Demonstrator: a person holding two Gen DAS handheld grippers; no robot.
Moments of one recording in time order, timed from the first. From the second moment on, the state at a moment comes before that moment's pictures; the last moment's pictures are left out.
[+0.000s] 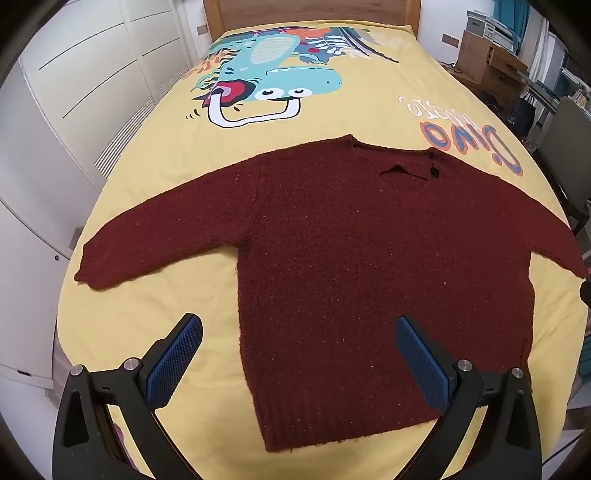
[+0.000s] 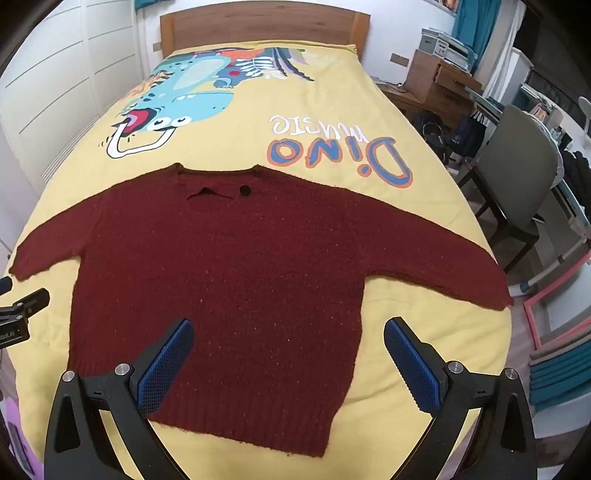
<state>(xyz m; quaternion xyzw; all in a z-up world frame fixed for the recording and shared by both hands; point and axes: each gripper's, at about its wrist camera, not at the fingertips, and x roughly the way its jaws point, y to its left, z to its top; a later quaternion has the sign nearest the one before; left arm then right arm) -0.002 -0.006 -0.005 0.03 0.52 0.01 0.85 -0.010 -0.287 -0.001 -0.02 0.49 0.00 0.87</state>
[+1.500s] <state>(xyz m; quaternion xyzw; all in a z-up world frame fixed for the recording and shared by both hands) -0.003 -0.007 -0.009 0.04 0.53 0.01 0.84 -0.011 -0.285 0.000 -0.04 0.50 0.02 0.86</state>
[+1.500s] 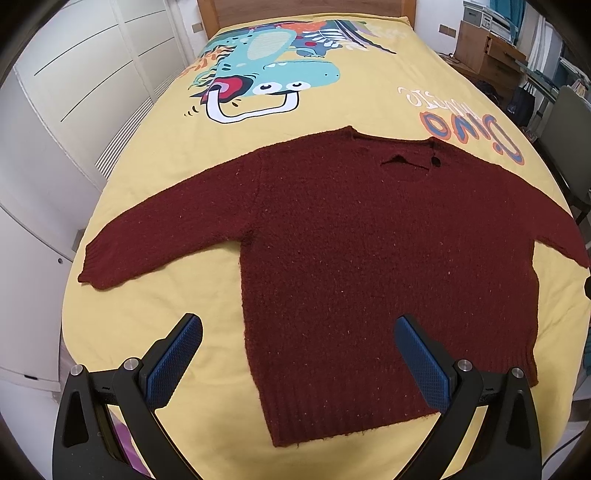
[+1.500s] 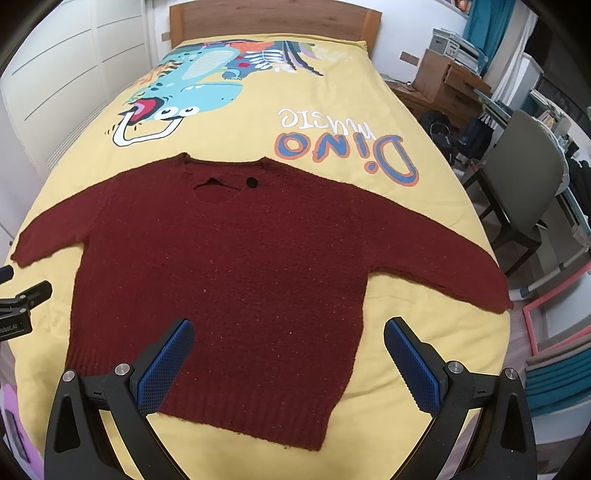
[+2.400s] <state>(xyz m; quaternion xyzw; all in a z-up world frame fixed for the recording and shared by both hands) -0.001 -0.009 -0.015 0.05 0.54 0.01 0.84 -0.010 -0.290 -0.003 -0.03 0.51 0.01 0.86</state>
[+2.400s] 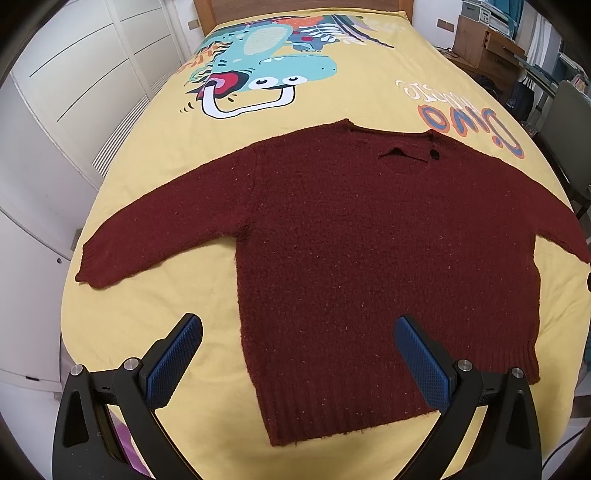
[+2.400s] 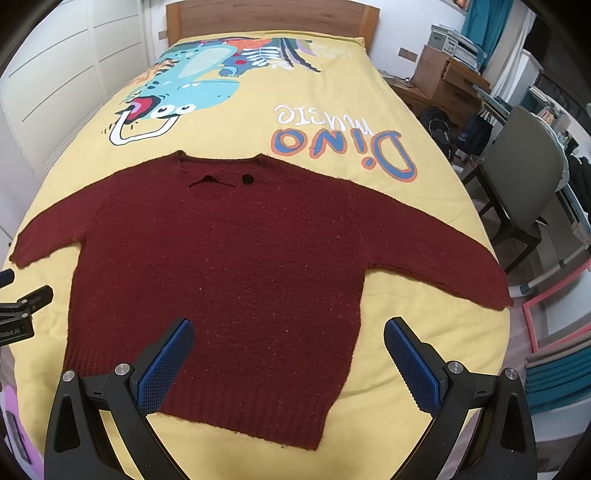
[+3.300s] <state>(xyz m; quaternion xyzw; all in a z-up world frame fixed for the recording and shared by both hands) 0.081 -0.009 -0.059 0.06 0.56 0.00 0.83 0.094 -0.590 -0.134 0.18 0.52 -0.21 0.81</state>
